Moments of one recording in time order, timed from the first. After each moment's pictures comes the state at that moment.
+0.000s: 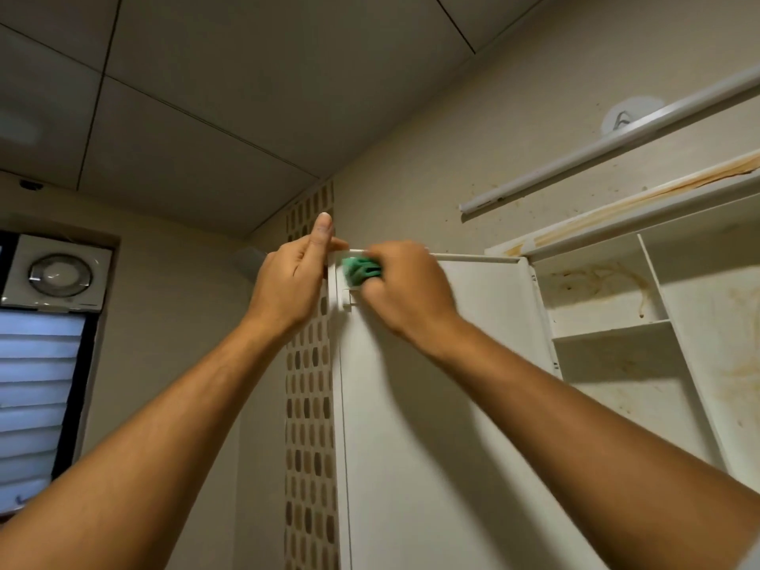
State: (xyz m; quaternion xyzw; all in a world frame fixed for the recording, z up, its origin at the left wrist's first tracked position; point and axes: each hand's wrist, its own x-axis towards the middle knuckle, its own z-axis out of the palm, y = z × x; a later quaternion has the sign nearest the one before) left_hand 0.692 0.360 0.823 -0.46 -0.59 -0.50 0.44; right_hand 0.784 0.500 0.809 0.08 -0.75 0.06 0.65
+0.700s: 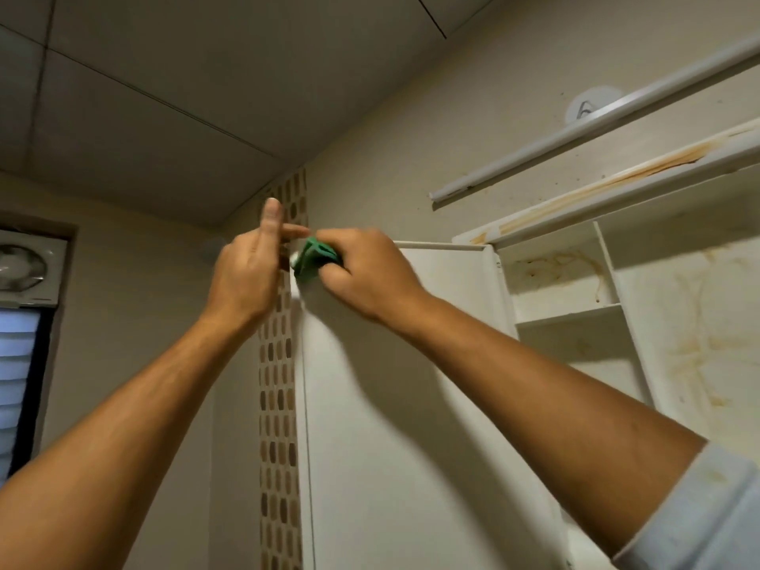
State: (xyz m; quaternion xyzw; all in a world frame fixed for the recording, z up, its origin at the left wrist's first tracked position) left_hand 0.694 0.361 0.819 -0.44 -0.59 -0.51 0.45; right_hand 0.797 0.495 0.811 0.18 -0.79 0.02 0.59
